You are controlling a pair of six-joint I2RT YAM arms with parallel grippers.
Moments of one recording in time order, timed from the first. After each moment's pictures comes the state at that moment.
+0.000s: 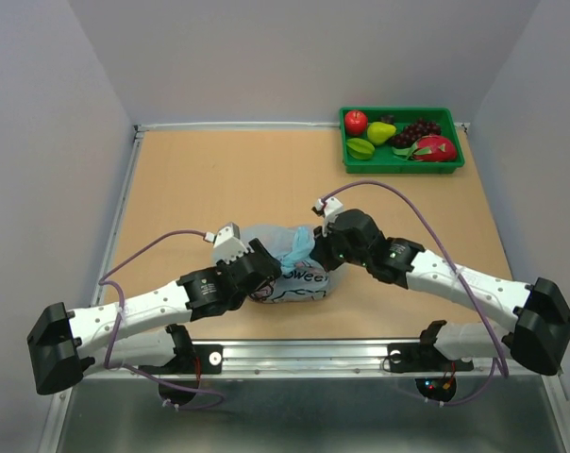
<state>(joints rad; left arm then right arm) -1.10 0.97 0.63 -0.48 -0.60 -1.34 0.89 1.23 0.86 -0.26 0.02 0.27</state>
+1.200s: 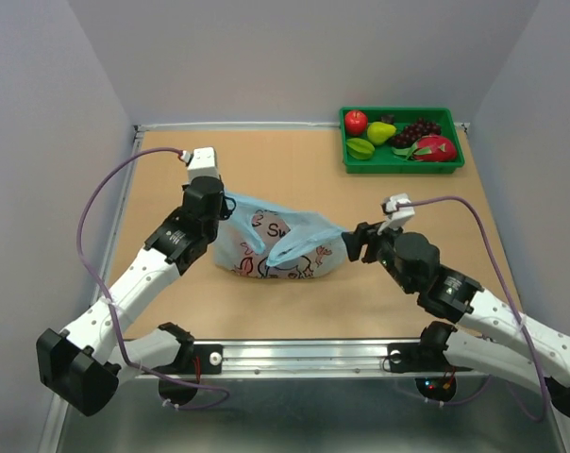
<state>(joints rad) -0.55 1.04 0.96 -0.35 -0.60 -0.37 0.90 0.69 0.57 -0.09 0.51 0.37</state>
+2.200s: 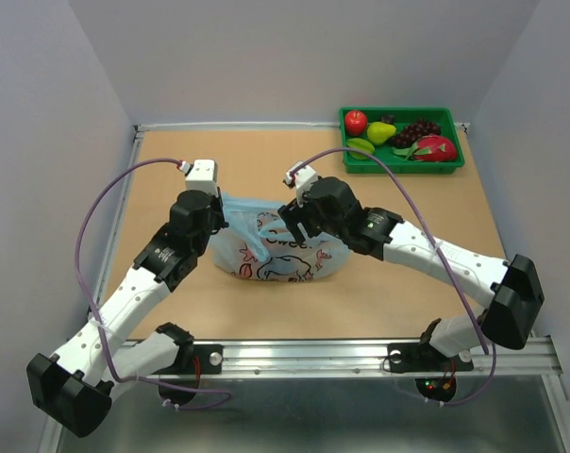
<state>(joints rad) -0.53 0.91 0.83 -0.29 -0.39 -0.23 0.90 1.44 1.22 -0.31 0.20 0.01</state>
